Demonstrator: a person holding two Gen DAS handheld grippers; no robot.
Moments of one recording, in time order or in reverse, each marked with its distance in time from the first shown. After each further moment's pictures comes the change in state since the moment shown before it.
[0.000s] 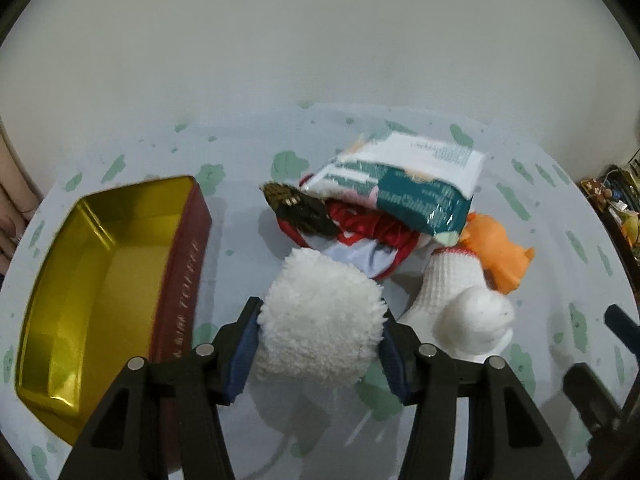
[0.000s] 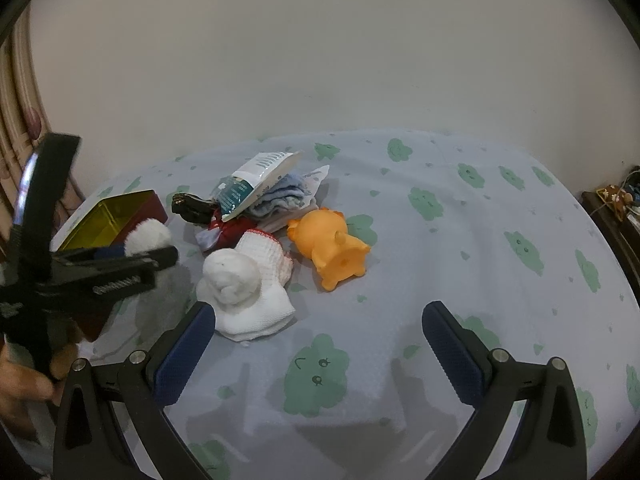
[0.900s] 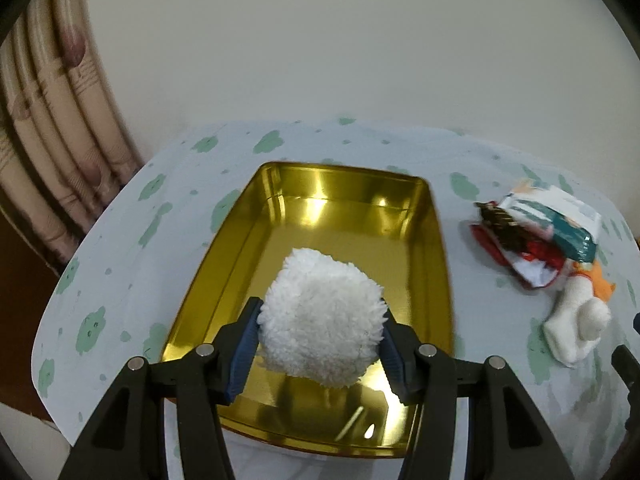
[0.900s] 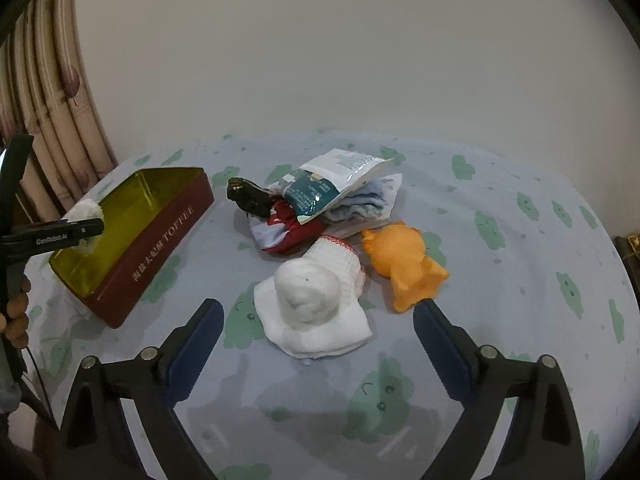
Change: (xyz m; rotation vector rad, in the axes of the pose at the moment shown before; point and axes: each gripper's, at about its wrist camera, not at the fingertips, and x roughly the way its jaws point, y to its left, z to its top) left arm -0.042 0.156 -0.023 -0.200 -0.013 0.229; right arm 0.022 0.054 0.010 -0.162 0.034 0.094
